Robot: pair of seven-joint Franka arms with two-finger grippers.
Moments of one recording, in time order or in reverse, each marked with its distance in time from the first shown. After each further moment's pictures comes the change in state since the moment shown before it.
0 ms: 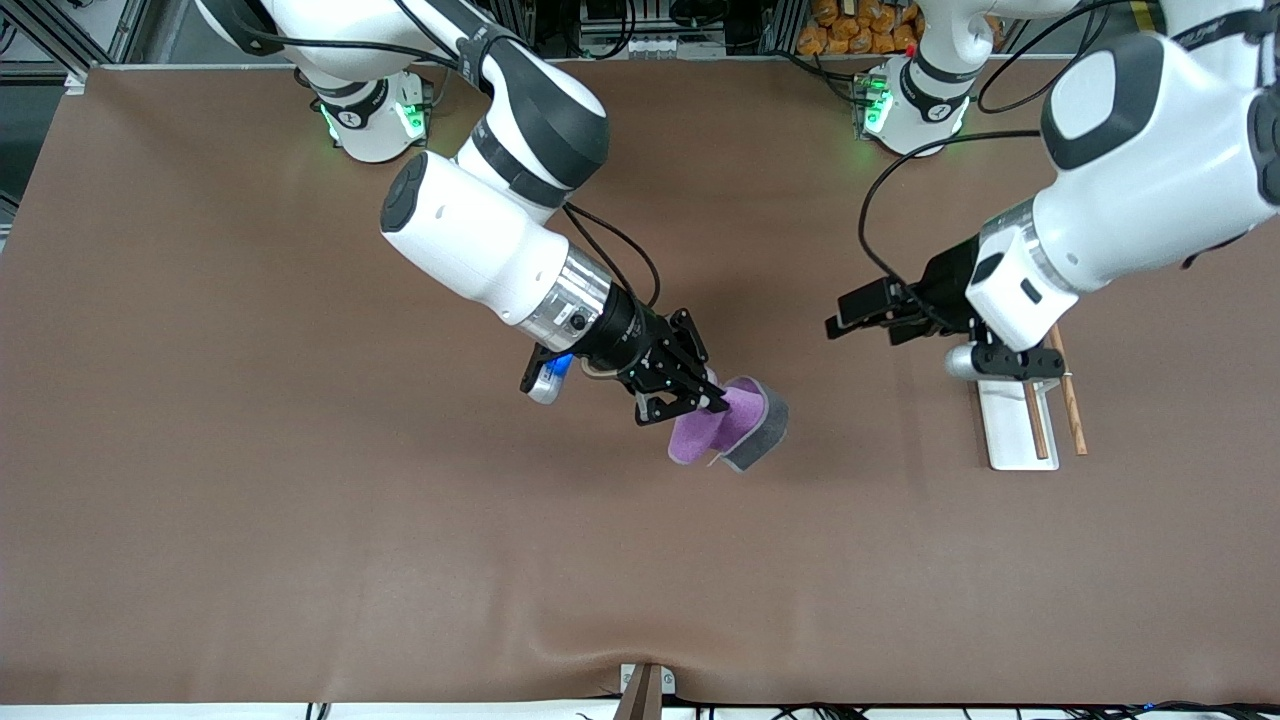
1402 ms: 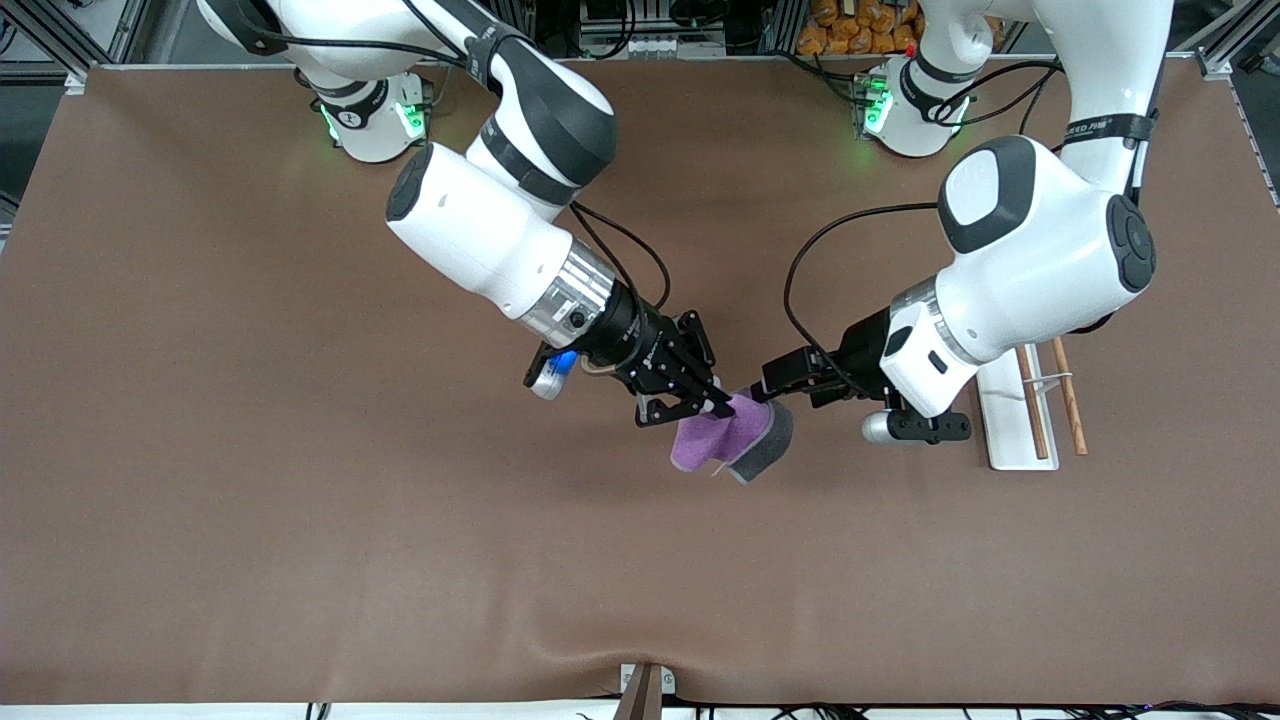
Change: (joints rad) left arm -0.088 0.159 -0.005 0.068 -0.044 0.224 0.012; right arm 0.014 0.003 -0.006 0.000 0.000 0.053 0.060
